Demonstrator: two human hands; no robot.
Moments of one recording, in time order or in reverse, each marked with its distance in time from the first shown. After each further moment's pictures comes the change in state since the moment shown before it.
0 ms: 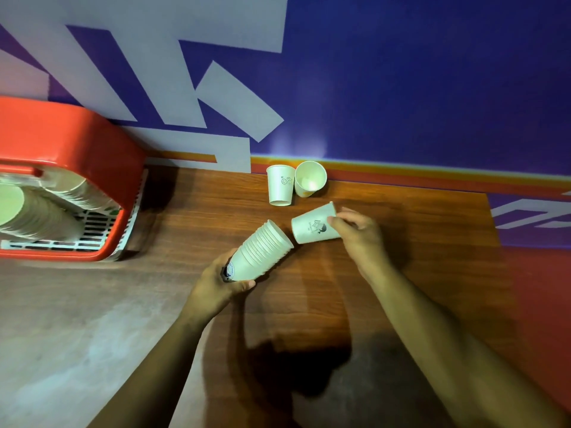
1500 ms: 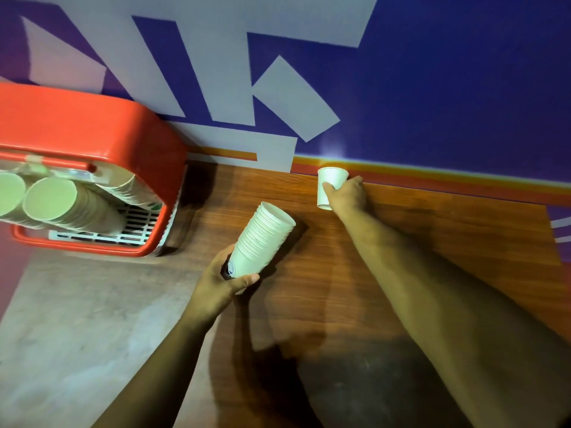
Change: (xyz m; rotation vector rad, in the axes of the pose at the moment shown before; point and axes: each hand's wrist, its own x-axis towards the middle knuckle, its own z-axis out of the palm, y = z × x) left_hand 0.007 -0.030 -0.062 -0.147 0.063 0.058; right_hand 0.103 -0.023 0.125 -0.449 0.061 0.254
